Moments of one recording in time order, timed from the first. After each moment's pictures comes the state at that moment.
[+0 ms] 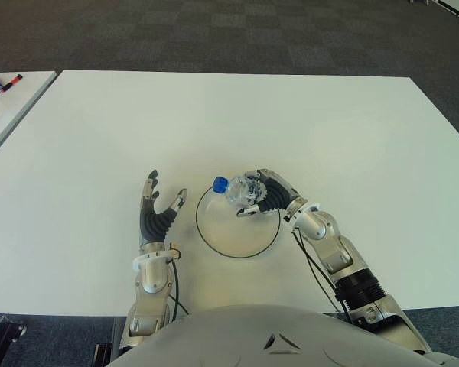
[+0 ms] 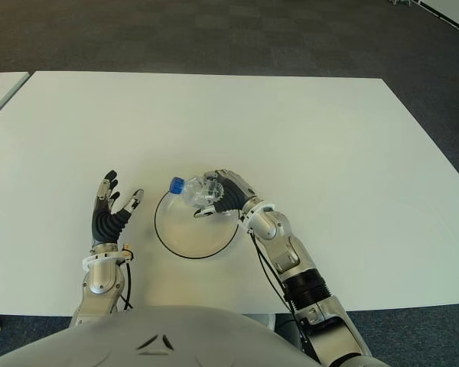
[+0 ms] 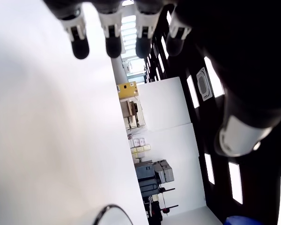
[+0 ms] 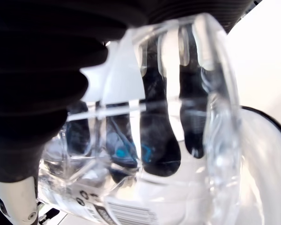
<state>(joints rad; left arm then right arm) 0.45 -0.08 -0.06 -0.12 0.29 -0.19 0.30 -0.07 -0.29 0.35 0.09 -0.51 -0.21 0.17</state>
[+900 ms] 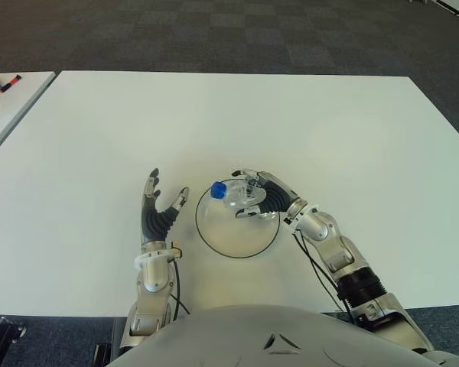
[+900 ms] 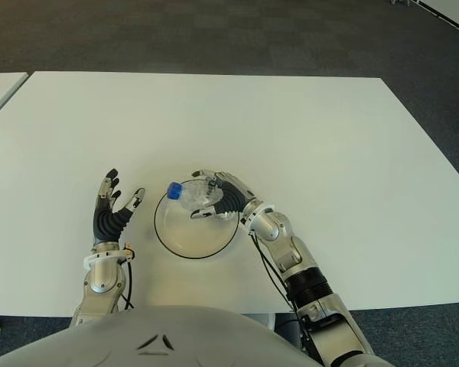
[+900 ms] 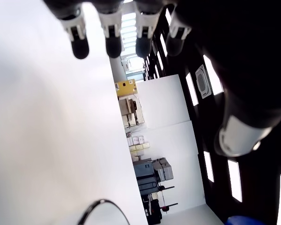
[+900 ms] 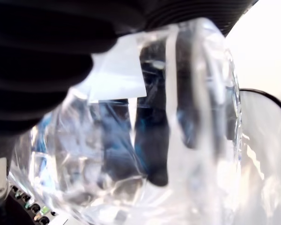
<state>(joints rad) 0.44 -0.07 -0.08 -0.14 0.29 -0.17 0.31 -0.08 -0.31 0.35 0.16 -0.46 -0.34 0.19</state>
